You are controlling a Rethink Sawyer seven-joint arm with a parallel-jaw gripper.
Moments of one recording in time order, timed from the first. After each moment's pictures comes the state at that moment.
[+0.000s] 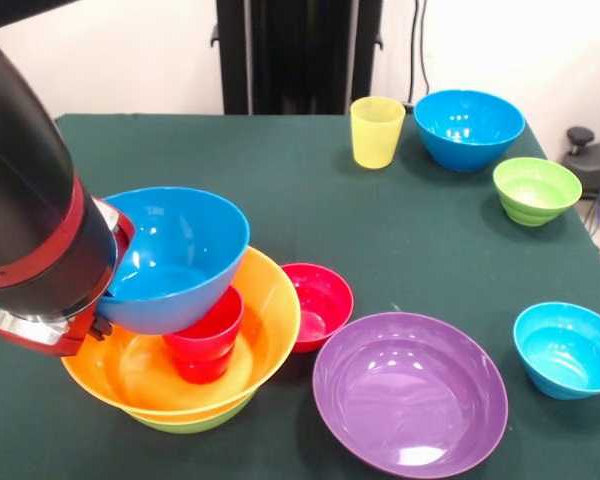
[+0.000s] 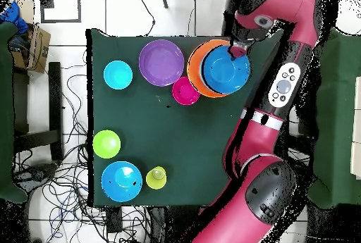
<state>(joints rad) -0.73 -0.05 1.69 0.35 -1.79 2.10 0.10</state>
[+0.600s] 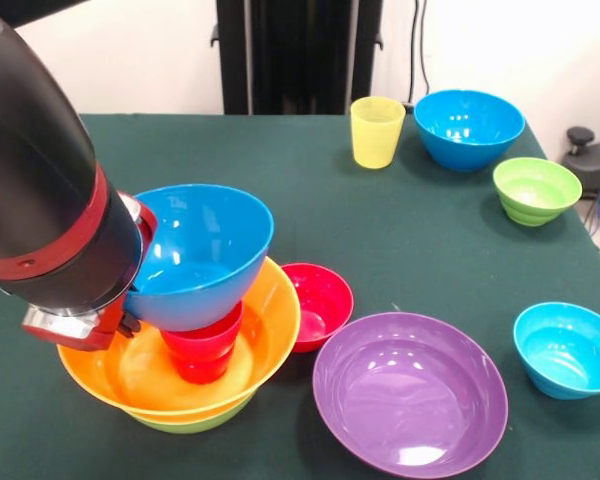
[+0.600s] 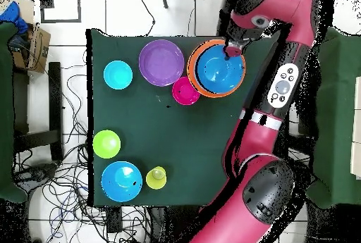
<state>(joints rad) -0.72 -0.05 1.65 0.36 -1.68 2.10 0.10</state>
